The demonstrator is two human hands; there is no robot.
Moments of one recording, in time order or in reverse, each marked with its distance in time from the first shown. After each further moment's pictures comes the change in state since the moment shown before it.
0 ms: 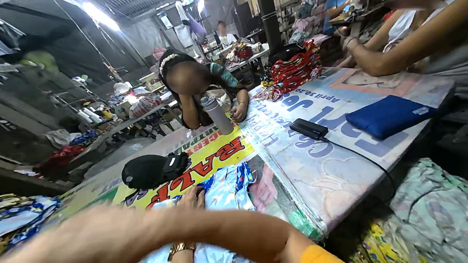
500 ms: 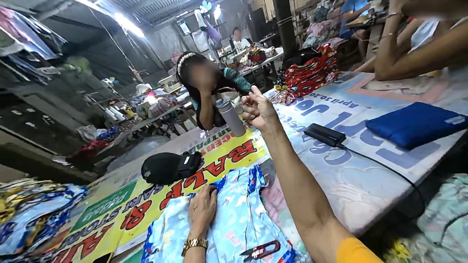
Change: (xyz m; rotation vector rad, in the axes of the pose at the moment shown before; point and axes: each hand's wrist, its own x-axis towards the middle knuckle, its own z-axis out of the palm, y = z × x) left_hand 0.008 -0.006 0.015 0.000 0.133 0.034; right_hand -0.106 0.172 -0.190 1.174 1.148 0.600
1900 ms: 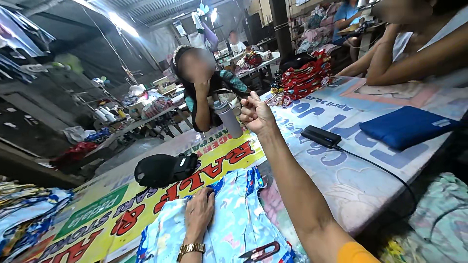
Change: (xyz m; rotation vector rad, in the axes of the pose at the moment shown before) left_hand -0.002 0.001 0.000 -0.018 0.002 0.026; right_hand -0.010 0.005 0.009 0.188 0.098 0.031
